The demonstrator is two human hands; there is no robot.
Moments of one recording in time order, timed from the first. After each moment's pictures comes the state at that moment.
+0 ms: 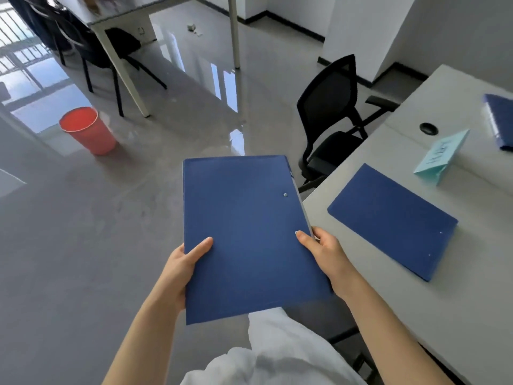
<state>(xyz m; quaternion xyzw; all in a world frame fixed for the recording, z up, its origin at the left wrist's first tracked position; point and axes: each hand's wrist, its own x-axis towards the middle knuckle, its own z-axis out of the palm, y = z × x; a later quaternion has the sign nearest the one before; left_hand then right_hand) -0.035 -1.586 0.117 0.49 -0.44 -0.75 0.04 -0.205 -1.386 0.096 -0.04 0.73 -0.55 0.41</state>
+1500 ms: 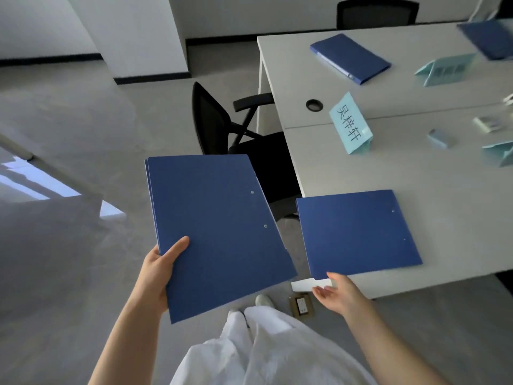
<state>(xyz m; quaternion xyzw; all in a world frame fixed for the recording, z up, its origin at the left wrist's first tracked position) -0.506 -1.884 0.106 0.27 -0.61 -0.70 -0.24 -0.373 -1.562 -0.037 0.66 0.21 -0.72 0.06</state>
